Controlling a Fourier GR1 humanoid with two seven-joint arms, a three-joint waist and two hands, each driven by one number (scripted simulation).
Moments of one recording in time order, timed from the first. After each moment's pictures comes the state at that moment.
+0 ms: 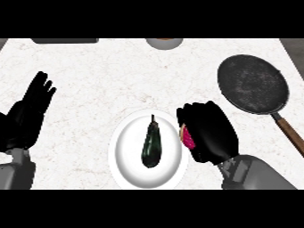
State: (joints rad) left arm -0.15 0.21 0.10 -1.60 0.14 0.08 0.25; right arm -0.44 -0.35 0.66 -1.73 0.96 0.22 0.55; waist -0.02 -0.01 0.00
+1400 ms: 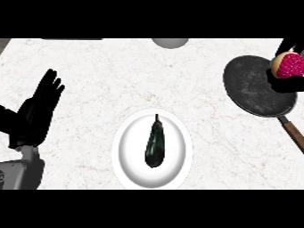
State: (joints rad) left arm -0.17 0.17 0.08 -1.59 0.11 0.06 0.23; right arm -0.53 -0.49 -0.08 -1.46 0.82 0.09 0.13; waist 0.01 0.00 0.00
